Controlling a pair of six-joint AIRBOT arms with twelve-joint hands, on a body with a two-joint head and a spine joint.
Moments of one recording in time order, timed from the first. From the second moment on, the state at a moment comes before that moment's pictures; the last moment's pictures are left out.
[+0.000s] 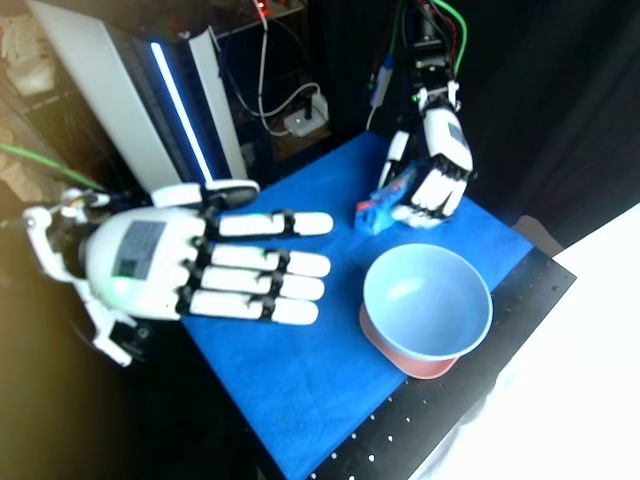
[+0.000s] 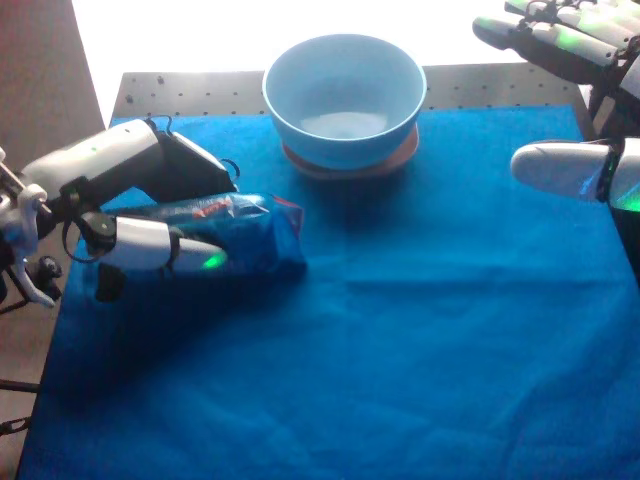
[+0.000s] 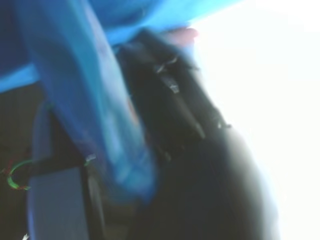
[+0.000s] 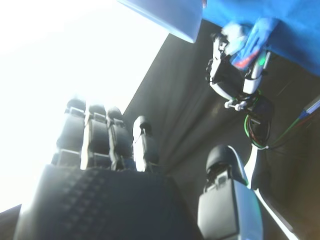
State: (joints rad) left arm 0.89 -1.11 1.34 0.00 -0.80 0.53; right arm -0.88 -0.93 1.17 -0.06 0.99 -0.65
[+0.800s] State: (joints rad) left arm 0.55 -1.07 1.42 0.14 -0.80 0.55; right arm -0.91 -0.93 1.17 -0.03 0.98 -0.65
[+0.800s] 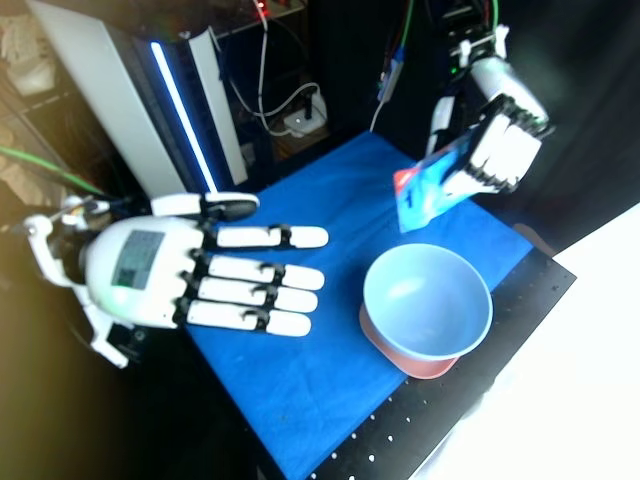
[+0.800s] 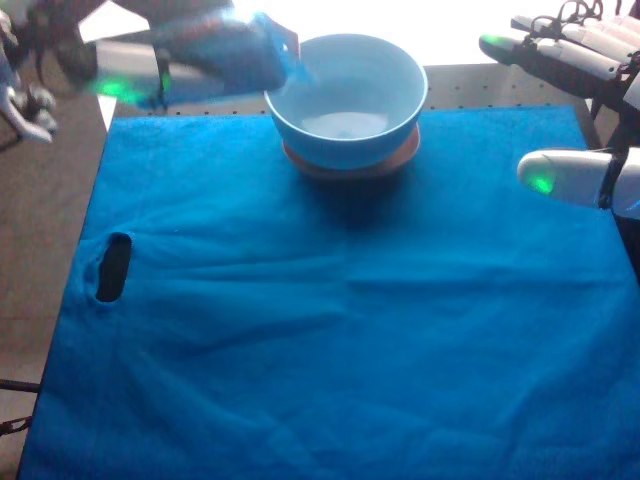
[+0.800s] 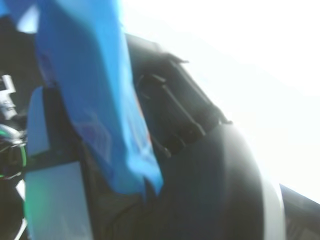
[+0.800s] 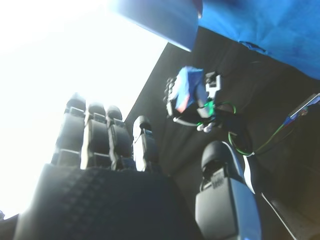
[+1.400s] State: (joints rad) left arm 0.35 -1.36 1.66 0.19 -0.49 0.61; right arm -0.92 -0.96 1.20 -0.02 0.98 -0.65
